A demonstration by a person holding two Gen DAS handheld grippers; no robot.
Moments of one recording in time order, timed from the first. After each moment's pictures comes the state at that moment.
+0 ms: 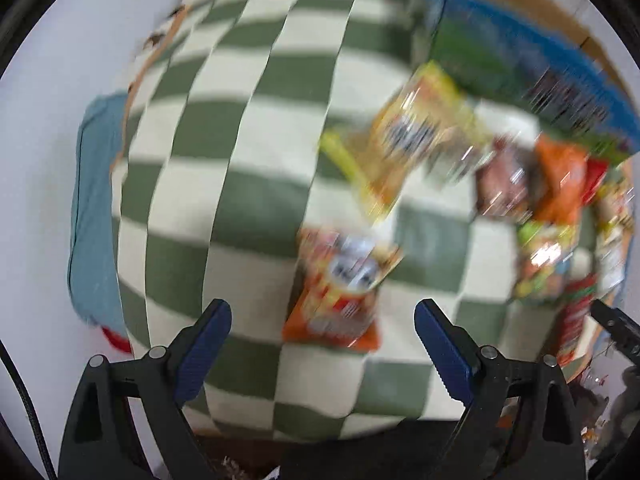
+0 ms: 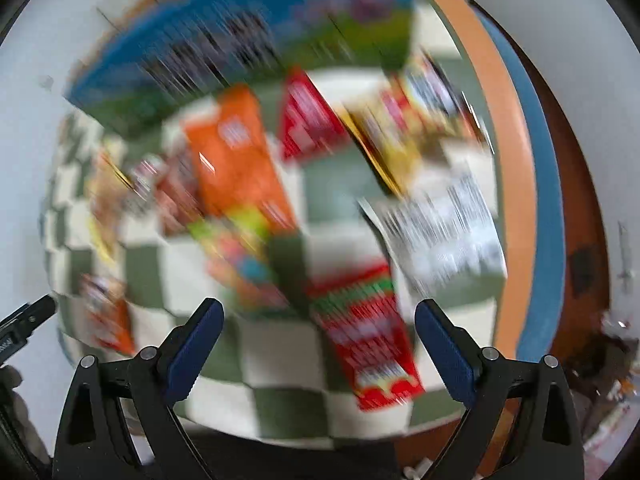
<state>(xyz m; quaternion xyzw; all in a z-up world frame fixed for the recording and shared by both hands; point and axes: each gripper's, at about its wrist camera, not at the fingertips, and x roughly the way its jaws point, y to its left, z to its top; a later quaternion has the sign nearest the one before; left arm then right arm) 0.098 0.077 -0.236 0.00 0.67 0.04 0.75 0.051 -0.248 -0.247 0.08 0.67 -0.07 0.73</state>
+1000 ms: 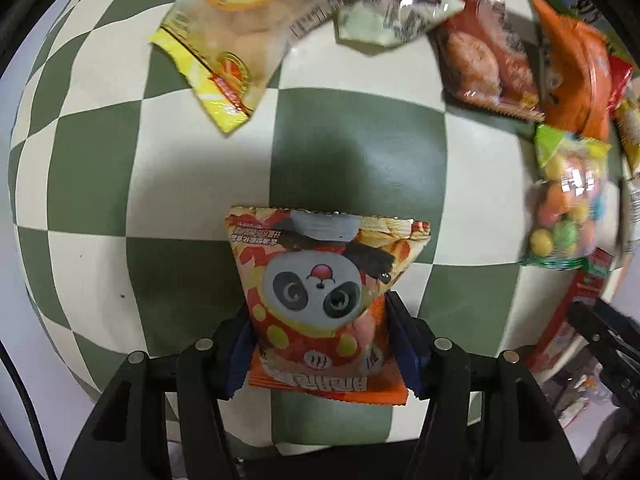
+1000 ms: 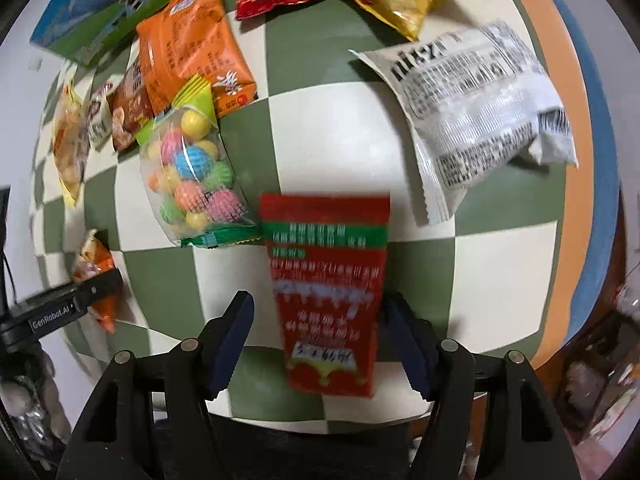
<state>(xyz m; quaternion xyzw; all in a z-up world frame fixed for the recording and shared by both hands) 0.084 -0.002 -0.350 0.02 0.73 -0.04 0.68 0.009 -0.248 -0.315 0.10 0.72 -0.04 0.69</state>
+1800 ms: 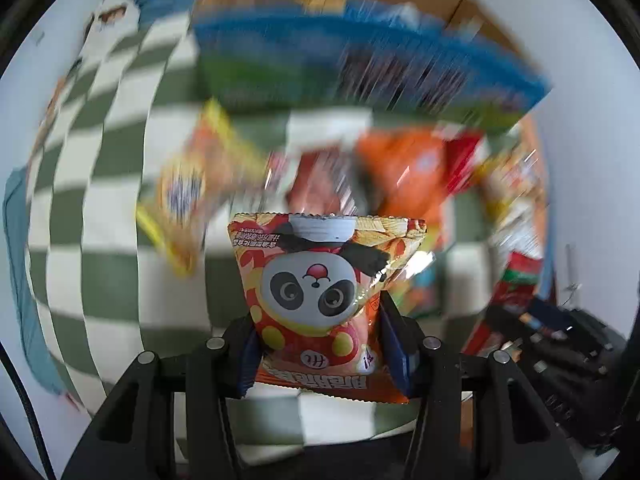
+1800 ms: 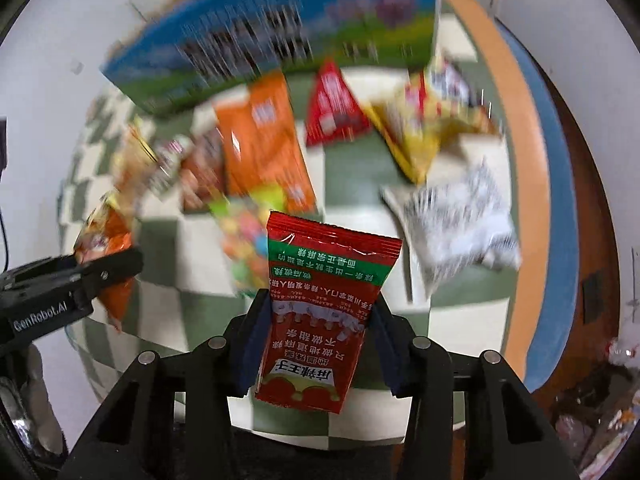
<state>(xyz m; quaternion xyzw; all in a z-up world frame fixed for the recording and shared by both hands) 0.072 -0.071 -0.186 -0.01 0.63 -0.14 0.77 -0.013 -0.190 -0.221 0.08 0.63 -0.01 0.77</state>
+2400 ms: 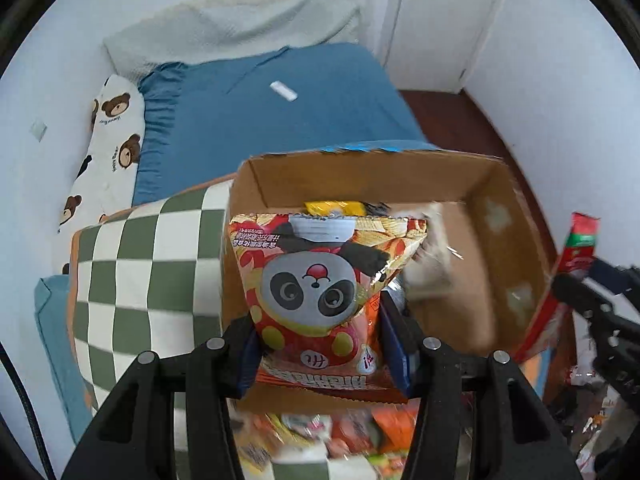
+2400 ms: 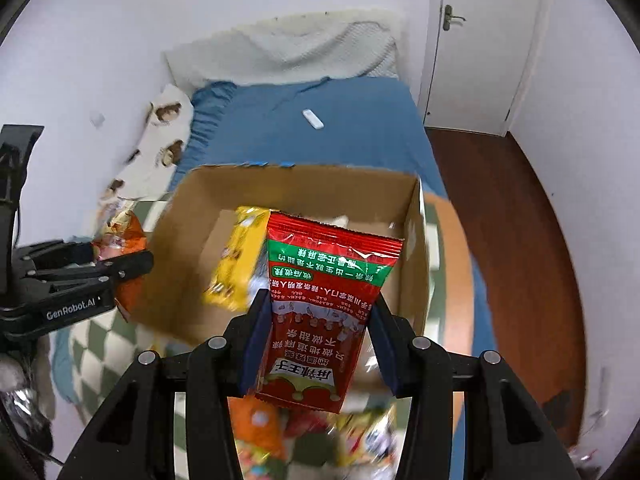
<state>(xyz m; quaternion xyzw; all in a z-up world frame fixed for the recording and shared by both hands) 0.347 -0.073 -0.100 0.04 0.56 -0.11 0.82 0.254 -0.239 -0.069 -0.02 0.53 0.02 0.85</state>
